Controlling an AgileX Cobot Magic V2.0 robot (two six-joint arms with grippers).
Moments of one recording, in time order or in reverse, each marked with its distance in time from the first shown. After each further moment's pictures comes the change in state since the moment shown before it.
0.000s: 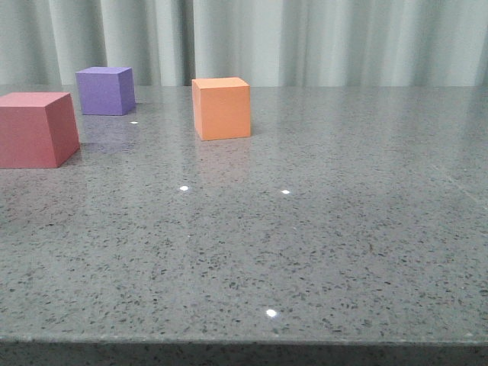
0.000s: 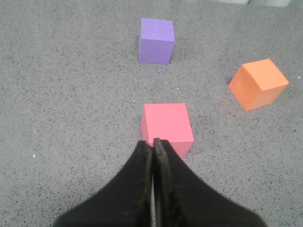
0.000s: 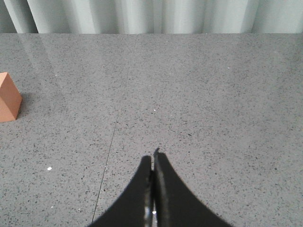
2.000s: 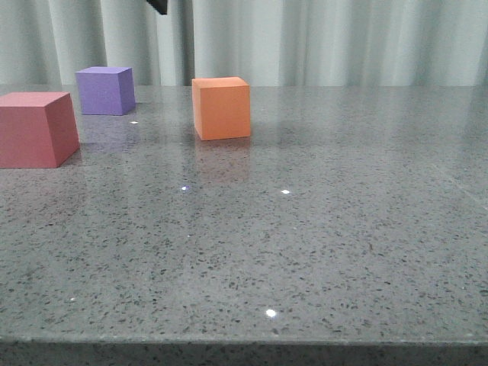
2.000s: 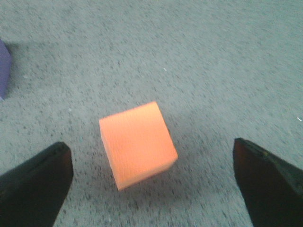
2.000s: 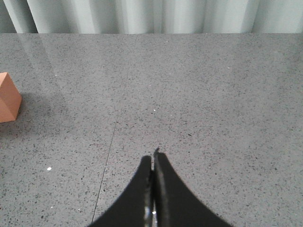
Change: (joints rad) left arm -0.636 0.952 -0.719 0.597 0.009 -0.831; right arm 0.000 0.000 0.000 0.000 0.000 0.000
